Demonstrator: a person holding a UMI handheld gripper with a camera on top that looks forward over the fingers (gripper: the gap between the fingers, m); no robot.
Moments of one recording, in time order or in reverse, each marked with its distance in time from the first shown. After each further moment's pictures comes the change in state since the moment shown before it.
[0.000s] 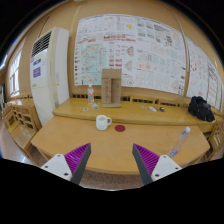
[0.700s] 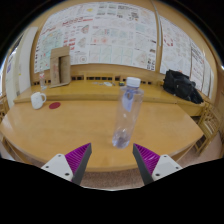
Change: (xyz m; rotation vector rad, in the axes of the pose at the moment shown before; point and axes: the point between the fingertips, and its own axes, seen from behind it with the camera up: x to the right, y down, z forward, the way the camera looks) arm 0.379 0.176 0.146 -0.082 0.207 0.065
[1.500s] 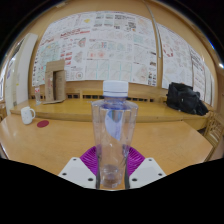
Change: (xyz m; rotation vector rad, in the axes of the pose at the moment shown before) arm 0.036 -0.071 0.120 0.233 -0.028 0.006
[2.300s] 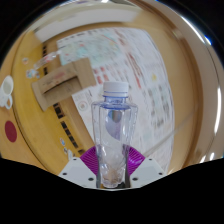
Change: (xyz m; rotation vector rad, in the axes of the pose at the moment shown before) arm -0.219 -0.362 0.052 0.337 0.462 -1.060
